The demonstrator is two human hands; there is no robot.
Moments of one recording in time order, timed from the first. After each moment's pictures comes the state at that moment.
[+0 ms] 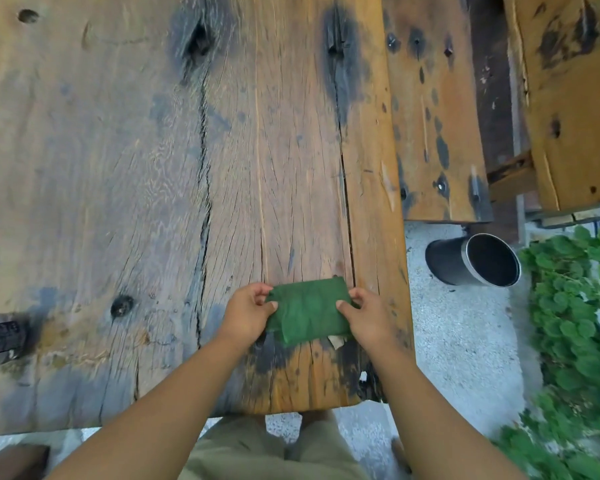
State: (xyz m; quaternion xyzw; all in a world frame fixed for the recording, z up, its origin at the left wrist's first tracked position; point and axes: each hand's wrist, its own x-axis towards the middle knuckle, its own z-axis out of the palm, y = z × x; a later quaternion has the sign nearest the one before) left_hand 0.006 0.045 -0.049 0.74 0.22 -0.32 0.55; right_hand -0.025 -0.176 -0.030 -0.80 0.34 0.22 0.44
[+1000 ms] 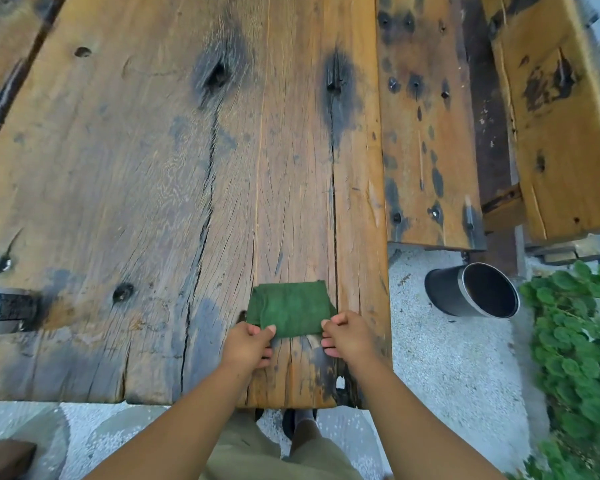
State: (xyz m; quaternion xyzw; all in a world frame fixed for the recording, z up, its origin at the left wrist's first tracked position) left_hand -0.061 0.004 -0.019 0.67 0.40 -0.30 0.55; right_hand -0.054 -0.192 -0.034 -0.72 0.40 0.29 0.49
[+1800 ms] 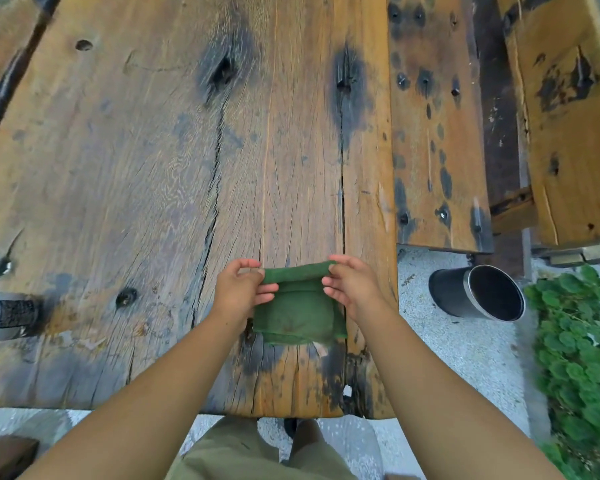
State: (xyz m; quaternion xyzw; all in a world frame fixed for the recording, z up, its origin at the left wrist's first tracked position) left_hand 0.036 0.027 0.001 0.61 0.37 -0.19 0.67; right_hand 0.049 -0.175 0.006 -0.60 0.42 0.20 0.65
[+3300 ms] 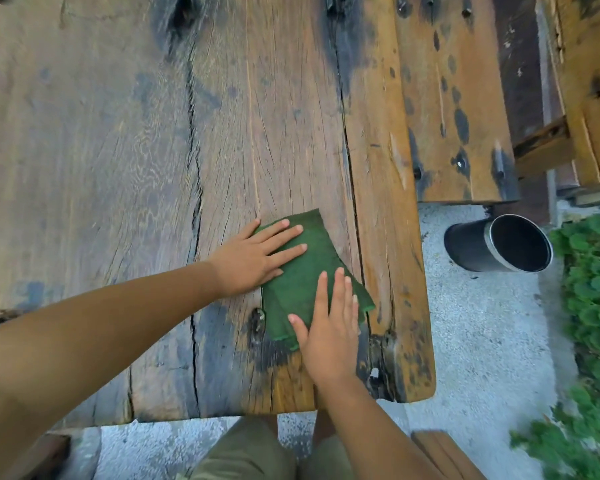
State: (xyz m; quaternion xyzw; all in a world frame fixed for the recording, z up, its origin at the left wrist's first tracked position) left_hand 0.092 0.066 -0.075 0.86 -0.48 -0.16 0.00; right_hand -0.076 -0.104 -0.082 -0.97 0.12 0.15 0.14
